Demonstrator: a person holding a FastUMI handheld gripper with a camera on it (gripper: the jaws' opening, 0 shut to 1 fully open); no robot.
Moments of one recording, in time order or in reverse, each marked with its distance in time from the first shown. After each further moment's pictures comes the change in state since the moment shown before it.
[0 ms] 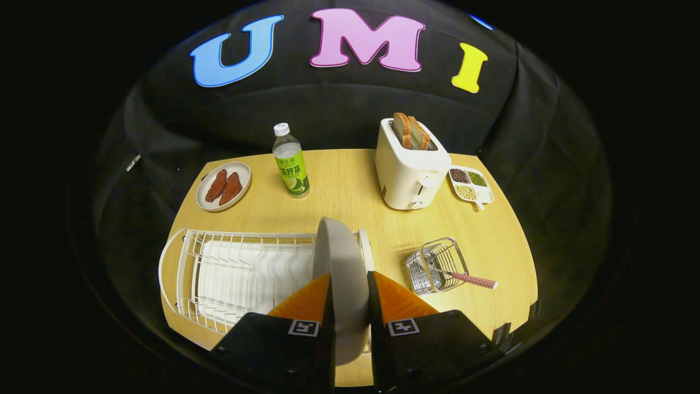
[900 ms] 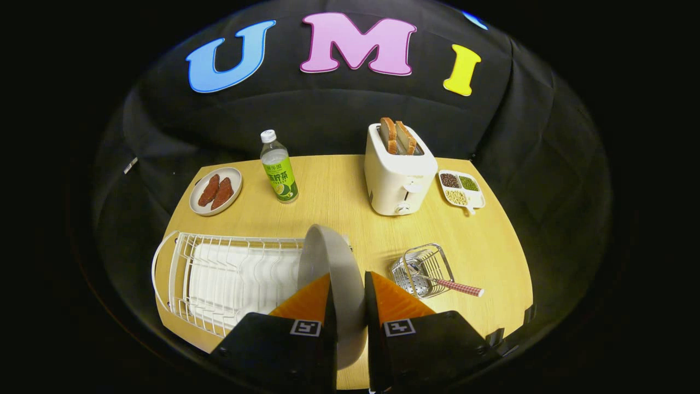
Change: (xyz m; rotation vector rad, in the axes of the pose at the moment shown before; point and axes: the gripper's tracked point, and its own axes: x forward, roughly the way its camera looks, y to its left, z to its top) arm 0.005 -0.044 0.000 0.024 -0.030 -0.018
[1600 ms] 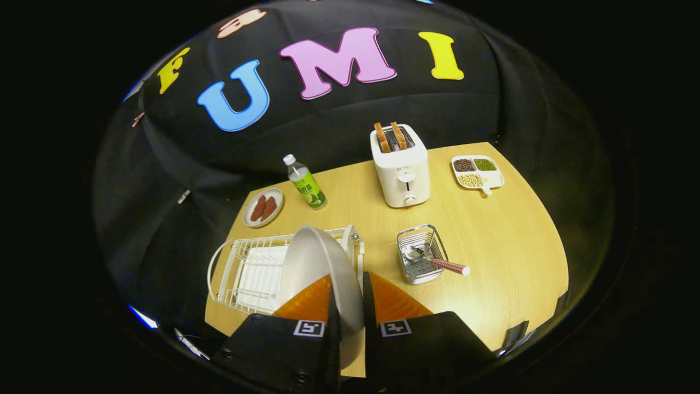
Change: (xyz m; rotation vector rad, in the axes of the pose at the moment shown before) arm -0.080 -0.054 -0.021 0.156 -0.074 0.377
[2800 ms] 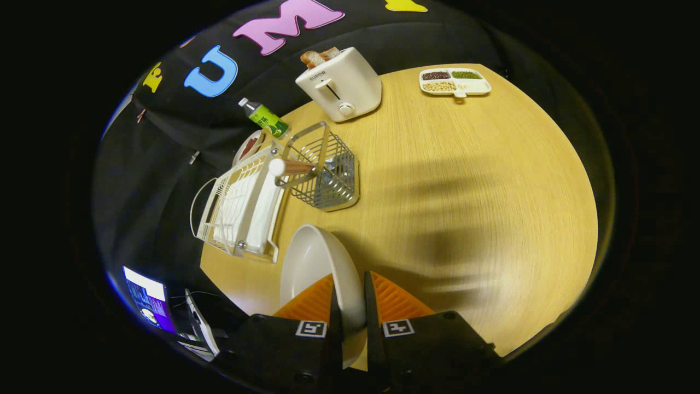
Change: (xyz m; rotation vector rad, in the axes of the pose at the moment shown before) arm 0.048 -0.201 -0.133 0.048 0.353 0.197
